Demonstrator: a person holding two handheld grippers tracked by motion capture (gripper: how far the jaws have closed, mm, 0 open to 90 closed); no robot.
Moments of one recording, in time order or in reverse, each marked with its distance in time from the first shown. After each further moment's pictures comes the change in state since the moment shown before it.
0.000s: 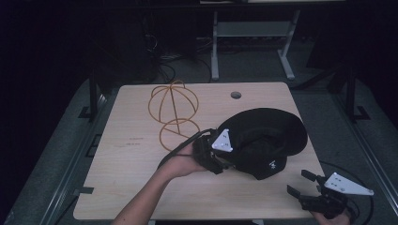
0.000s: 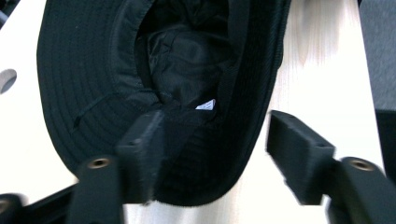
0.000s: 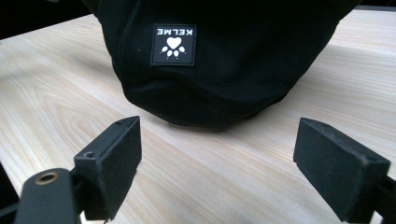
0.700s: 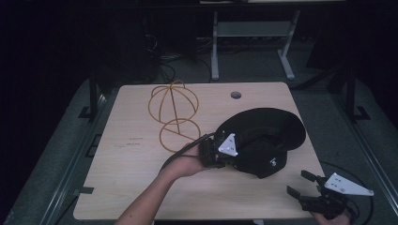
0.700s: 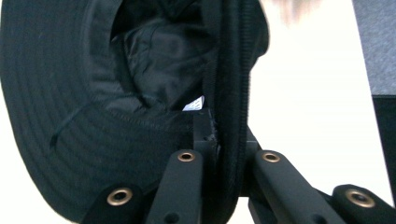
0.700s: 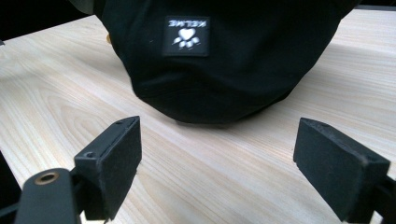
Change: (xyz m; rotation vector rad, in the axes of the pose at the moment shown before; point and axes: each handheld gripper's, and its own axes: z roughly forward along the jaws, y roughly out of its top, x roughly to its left) left arm -0.003 0.004 0.017 0.030 -0.055 0.052; right arm 0.001 0.000 -0.001 0.000 0.011 0.003
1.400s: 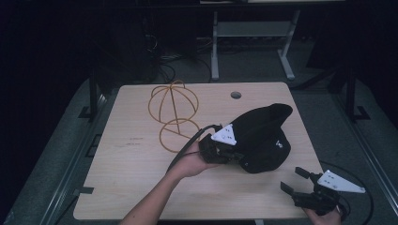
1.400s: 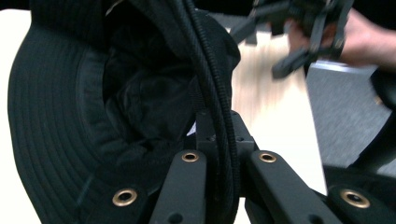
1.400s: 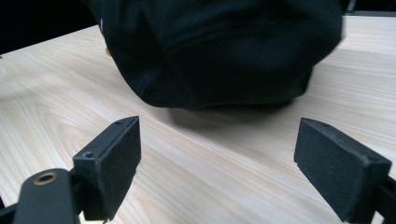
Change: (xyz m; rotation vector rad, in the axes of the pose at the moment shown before) left arm 0.008 0.006 -0.010 -0.254 -0.090 -0.192; right arm 0.007 0.004 0.017 -0.034 -0.008 0.016
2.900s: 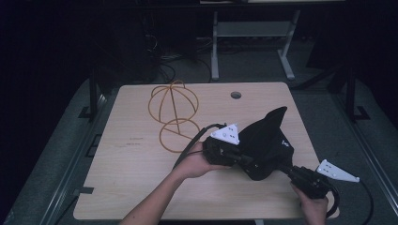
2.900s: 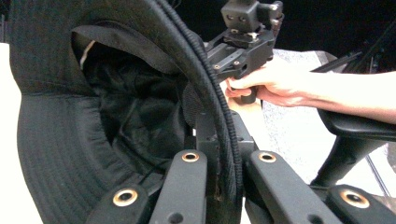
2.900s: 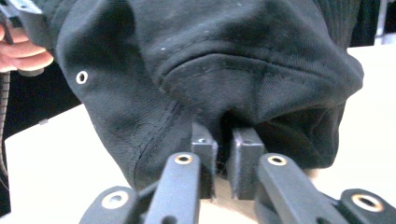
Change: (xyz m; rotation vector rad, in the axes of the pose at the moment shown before) left arm -0.010 0.015 -0.005 -0.080 -0.119 0.011; right arm -0.010 0.013 0.026 -0.188 0.128 0.119
